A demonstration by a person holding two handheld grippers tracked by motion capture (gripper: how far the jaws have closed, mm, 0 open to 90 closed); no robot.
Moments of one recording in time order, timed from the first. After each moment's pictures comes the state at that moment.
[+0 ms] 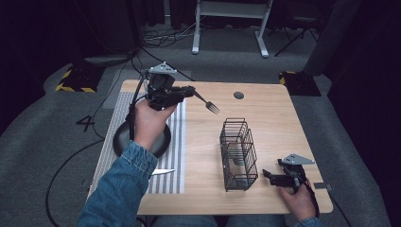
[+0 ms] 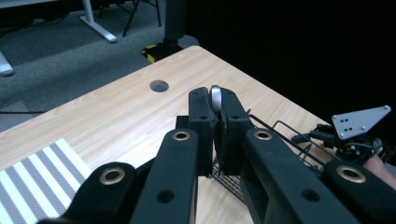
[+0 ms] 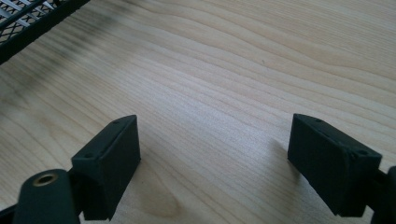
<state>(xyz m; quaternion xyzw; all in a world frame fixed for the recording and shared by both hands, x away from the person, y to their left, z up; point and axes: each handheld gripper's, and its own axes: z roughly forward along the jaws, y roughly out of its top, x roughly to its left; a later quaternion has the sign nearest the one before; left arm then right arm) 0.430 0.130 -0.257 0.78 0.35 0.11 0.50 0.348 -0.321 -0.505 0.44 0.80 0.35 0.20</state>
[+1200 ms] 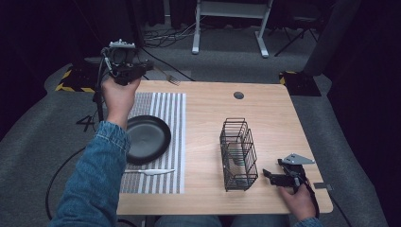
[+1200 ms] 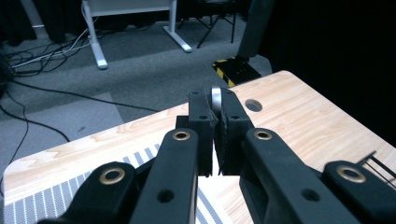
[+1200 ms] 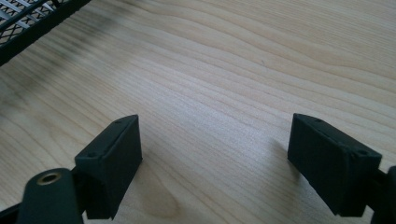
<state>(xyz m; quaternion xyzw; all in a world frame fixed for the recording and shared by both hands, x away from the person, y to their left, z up) 0.492 0.224 -0.251 0.72 0.46 0.20 0.48 0.348 -0.322 -0.505 0.44 0.80 0.35 0.20</state>
